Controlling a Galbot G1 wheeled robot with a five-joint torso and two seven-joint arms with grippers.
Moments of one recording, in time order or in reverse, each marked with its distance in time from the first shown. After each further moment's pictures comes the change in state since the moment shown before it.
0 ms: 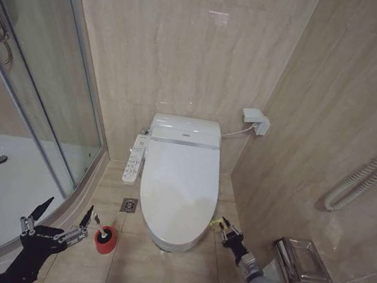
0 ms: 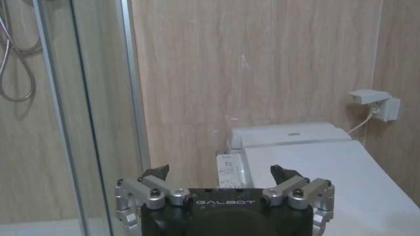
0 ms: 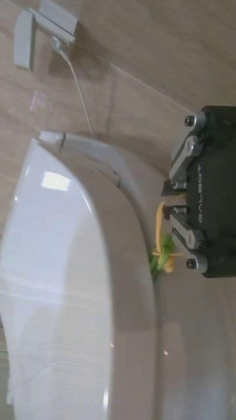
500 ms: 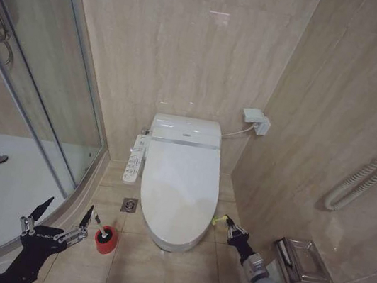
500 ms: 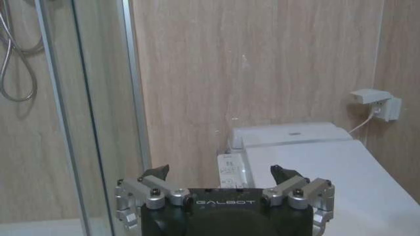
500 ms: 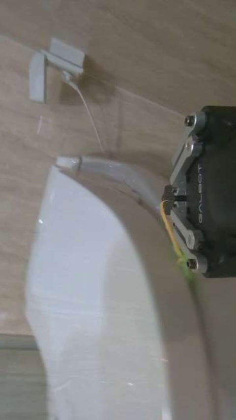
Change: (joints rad) left arm 0.000 0.000 0.000 0.000 0.000 0.000 0.000; right arm -0.059 -0.002 0.047 0.125 0.101 -0.023 0.026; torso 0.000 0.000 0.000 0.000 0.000
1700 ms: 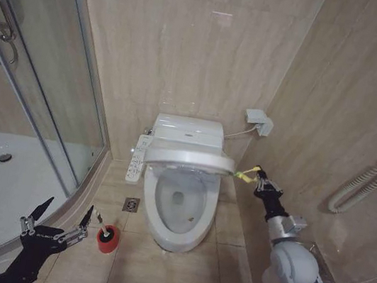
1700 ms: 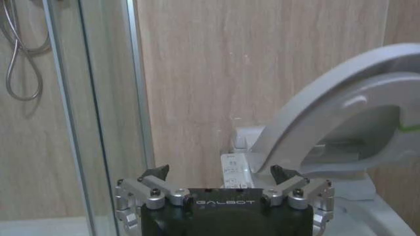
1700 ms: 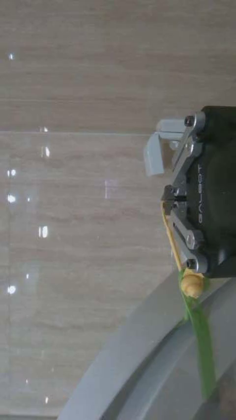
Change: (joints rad) left arm 0.000 0.000 0.000 0.000 0.000 0.000 0.000; right arm 0.049 -0.010 0.175 0.439 0.284 -0.263 0.142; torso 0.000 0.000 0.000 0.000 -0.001
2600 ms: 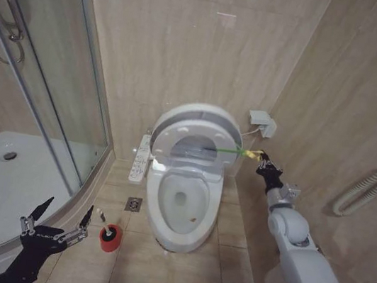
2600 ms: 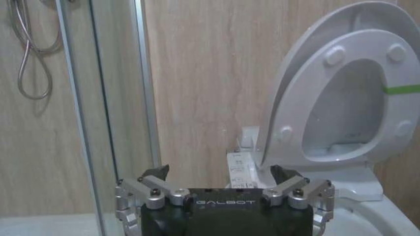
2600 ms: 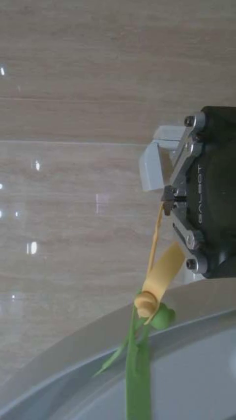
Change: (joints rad) left arm 0.000 0.000 0.000 0.000 0.000 0.000 0.000; right arm 0.315 -0.064 -0.111 -0.290 0.064 -0.068 0.069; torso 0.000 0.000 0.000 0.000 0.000
